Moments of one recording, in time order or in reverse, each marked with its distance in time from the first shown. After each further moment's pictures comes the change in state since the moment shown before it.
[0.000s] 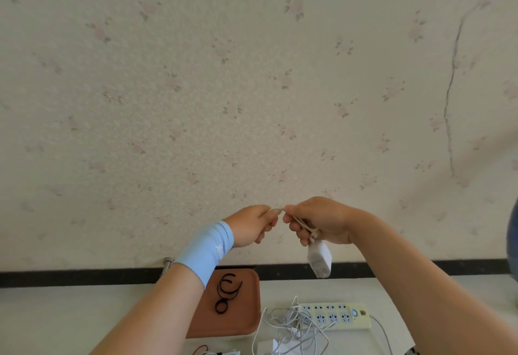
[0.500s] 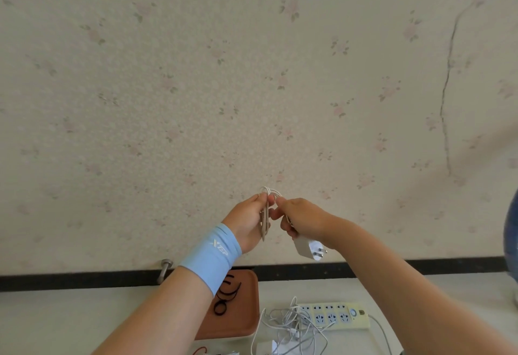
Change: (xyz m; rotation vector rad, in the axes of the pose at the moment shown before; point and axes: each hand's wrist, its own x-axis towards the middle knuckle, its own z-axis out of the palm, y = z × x) left_hand 0.011 0.006 0.017 -0.950 0.163 -0.076; right_hand 0.005 -0.007 0.031 -0.269 0.258 -0.104
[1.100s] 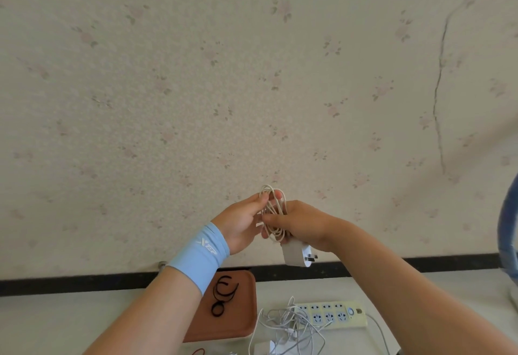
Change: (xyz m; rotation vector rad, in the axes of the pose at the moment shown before) left_hand -0.006 0.006 -0.006 0.088 -0.205 0.018; right_hand -0.001 0.014 -0.004 0.066 -0.130 -0.117
